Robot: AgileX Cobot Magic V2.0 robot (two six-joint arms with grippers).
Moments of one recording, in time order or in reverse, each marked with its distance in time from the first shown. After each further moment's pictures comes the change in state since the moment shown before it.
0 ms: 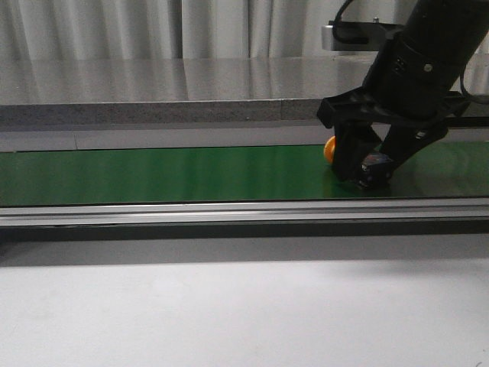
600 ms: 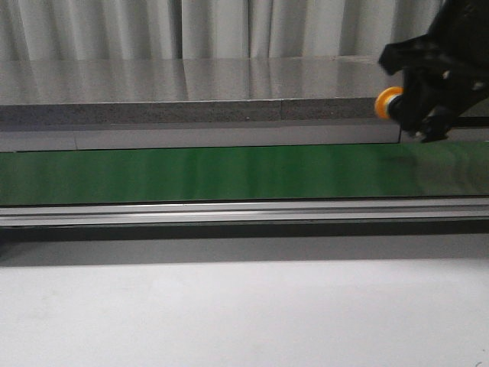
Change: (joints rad) left arm 0.000 0.000 0.000 0.000 0.000 0.000; right arm -0.187 -0.143 -0.002 -0.018 0.039 -0.036
